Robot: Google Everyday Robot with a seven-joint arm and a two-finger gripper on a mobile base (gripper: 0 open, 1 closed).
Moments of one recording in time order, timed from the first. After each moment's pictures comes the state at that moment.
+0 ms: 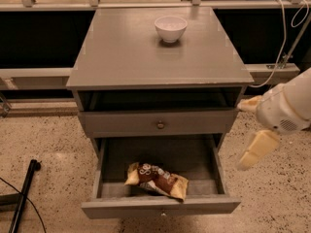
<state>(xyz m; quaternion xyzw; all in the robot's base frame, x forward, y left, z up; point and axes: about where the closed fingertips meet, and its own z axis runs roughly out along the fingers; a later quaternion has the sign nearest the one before) 0.449 -0.205 0.822 -0.58 0.78 0.11 0.21</state>
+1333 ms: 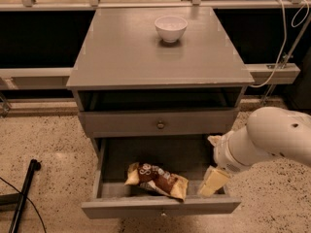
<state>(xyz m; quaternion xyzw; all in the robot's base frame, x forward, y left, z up) 0.446 -0.151 0.679 -0.57 0.79 0.08 0.21</state>
